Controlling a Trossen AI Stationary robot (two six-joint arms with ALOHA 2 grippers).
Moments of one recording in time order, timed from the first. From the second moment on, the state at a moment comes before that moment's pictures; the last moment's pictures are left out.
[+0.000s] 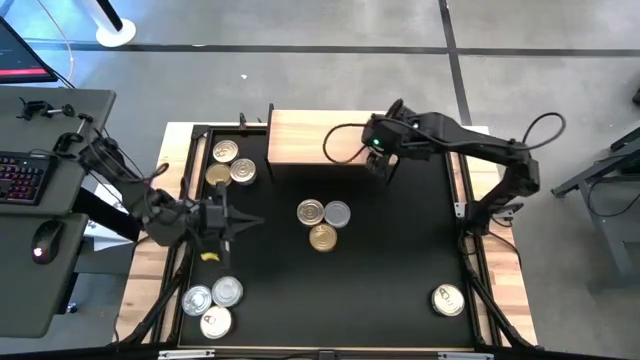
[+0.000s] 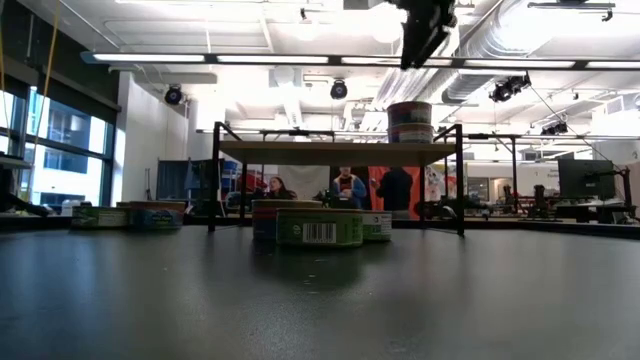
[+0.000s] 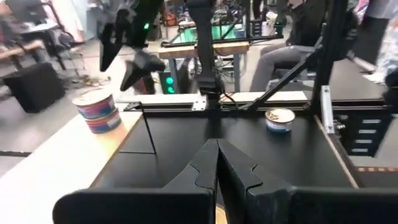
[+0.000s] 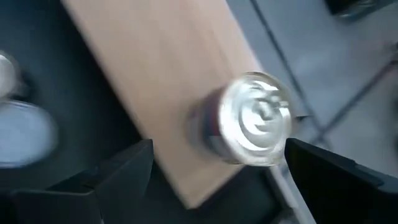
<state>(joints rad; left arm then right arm) -0.69 0.98 0.98 -0.28 -0.86 -0.10 -0.18 1.58 1.75 -1.30 0.51 0.15</state>
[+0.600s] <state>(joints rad) -0.68 1.04 0.98 -0.44 -0.64 -0.23 0.33 1.73 1.71 -1.43 0.18 0.68</state>
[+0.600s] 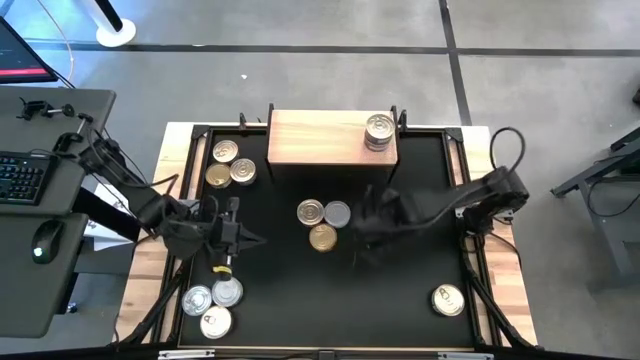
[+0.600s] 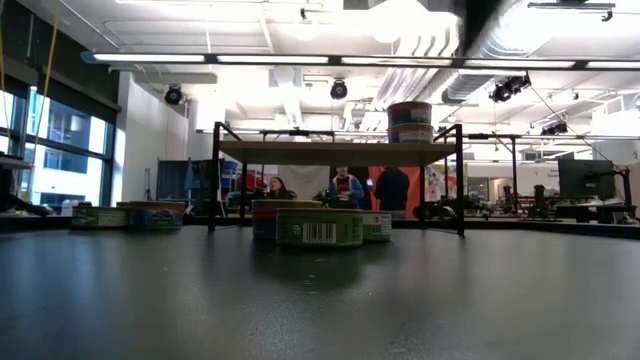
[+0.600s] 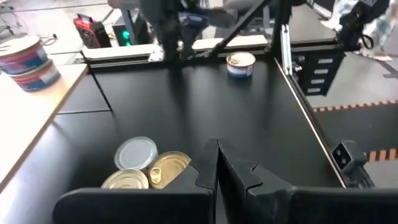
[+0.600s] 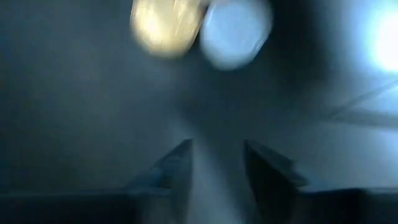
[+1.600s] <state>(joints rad) -0.42 1.64 0.98 0.35 -0.34 -0.12 0.86 1.51 0.97 -1.00 -0.47 1.54</state>
